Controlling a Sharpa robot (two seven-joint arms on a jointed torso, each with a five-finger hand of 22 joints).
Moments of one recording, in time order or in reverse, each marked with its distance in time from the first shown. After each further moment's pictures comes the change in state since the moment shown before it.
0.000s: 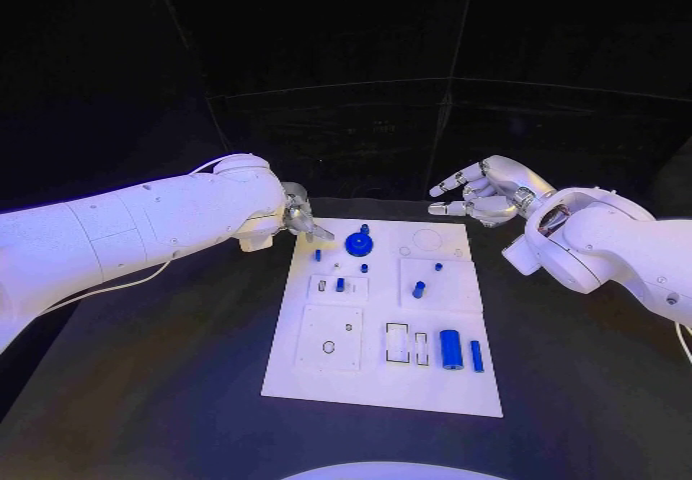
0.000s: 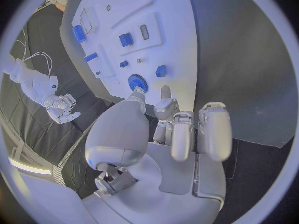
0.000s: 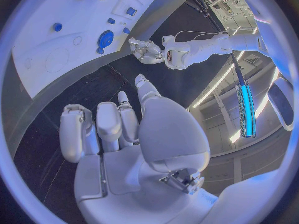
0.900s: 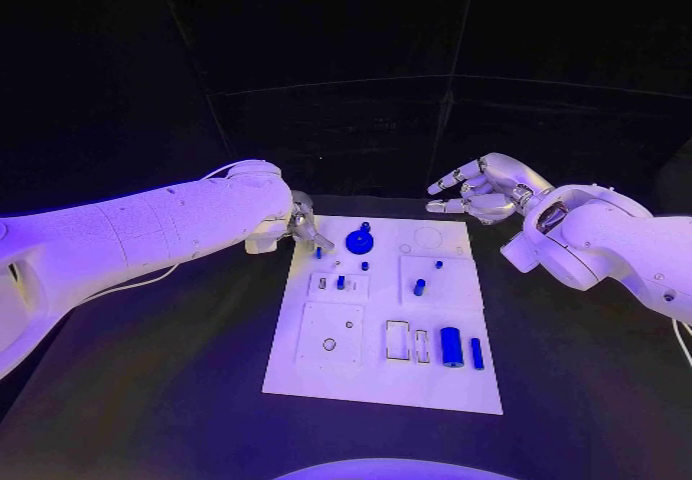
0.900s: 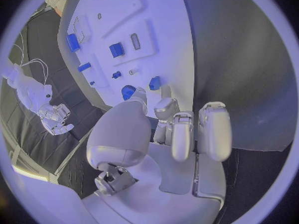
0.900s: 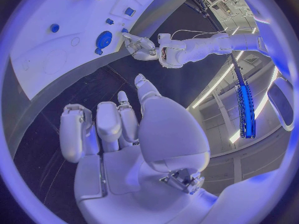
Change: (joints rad) left arm -0.020 0.062 -0.023 -0.089 -0.014 0.067 0.022; left_hand 0.029 0.020 -0.019 -0.003 0.000 0.018 0.003 0.000 -0.020 0.000 0.000 0.000 -0.002 0.000 0.000 0.000 0.000 0.000 0.000 0.000 0.000 0.000; right arm 0.000 0.007 0.000 -0.004 0.000 0.004 0.001; right_hand 0.000 0.000 0.000 0.000 0.000 0.000 0.000 0.000 0.000 0.000 0.000 0.000 0.000 0.000 0.000 0.000 0.000 0.000 0.000 0.000 0.000 0.000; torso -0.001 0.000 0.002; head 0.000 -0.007
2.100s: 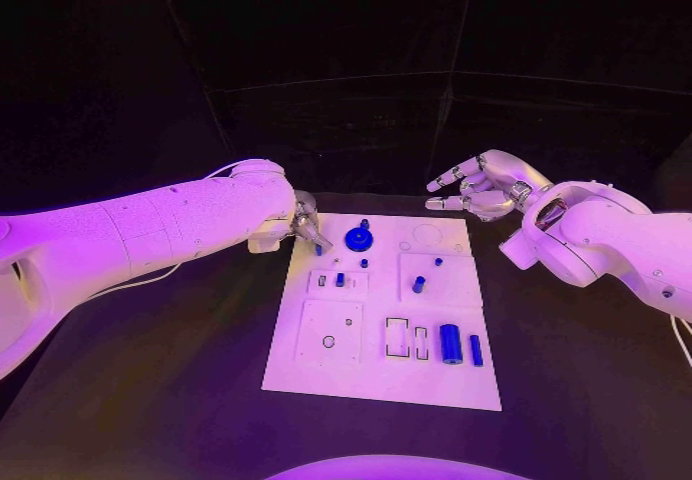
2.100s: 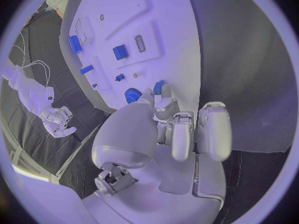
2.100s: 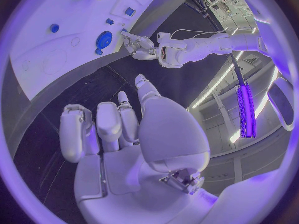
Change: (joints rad) left arm -0.004 0.008 0.000 0.005 -0.001 0.007 0.010; left_hand 0.178 0.095 0.075 -0.092 0.000 0.021 -0.007 0.000 -0.037 -0.004 -0.004 0.000 -0.003 0.000 0.000 0.000 0.000 0.000 0.000 0.000 0.000 0.000; right arm 0.000 0.002 0.000 -0.002 0.000 0.002 0.000; right_hand 0.000 0.000 0.000 0.000 0.000 0.000 0.000 0.000 -0.001 0.000 0.000 0.000 0.000 0.000 0.000 0.000 0.000 0.000 0.000 0.000 0.000 0.000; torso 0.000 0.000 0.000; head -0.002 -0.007
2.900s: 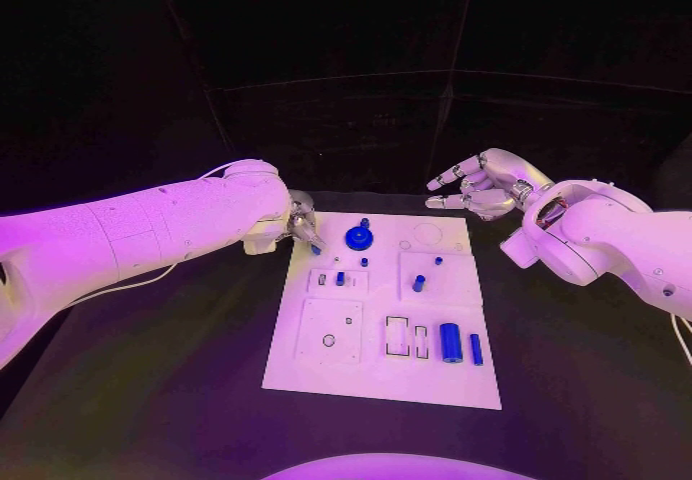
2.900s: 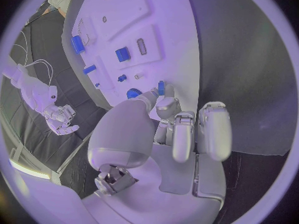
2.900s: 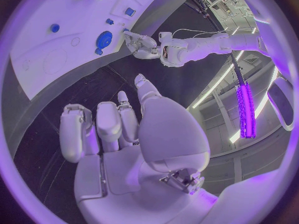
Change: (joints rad) left arm 0.000 -0.045 0.000 0.055 0.018 -0.025 0.011; left_hand -0.016 -0.089 0.341 -0.072 0.000 -0.017 0.002 0.030 -0.023 -0.011 -0.001 -0.019 -0.030 0.000 0.000 0.000 0.000 0.000 0.000 0.000 -0.004 0.000; right arm 0.000 -0.002 0.000 0.000 0.000 0.000 0.000; right_hand 0.000 0.000 0.000 0.000 0.000 0.000 0.000 0.000 0.000 0.000 0.000 0.000 -0.001 0.000 0.000 0.000 0.000 0.000 0.000 0.000 0.000 0.000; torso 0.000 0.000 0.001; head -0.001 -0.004
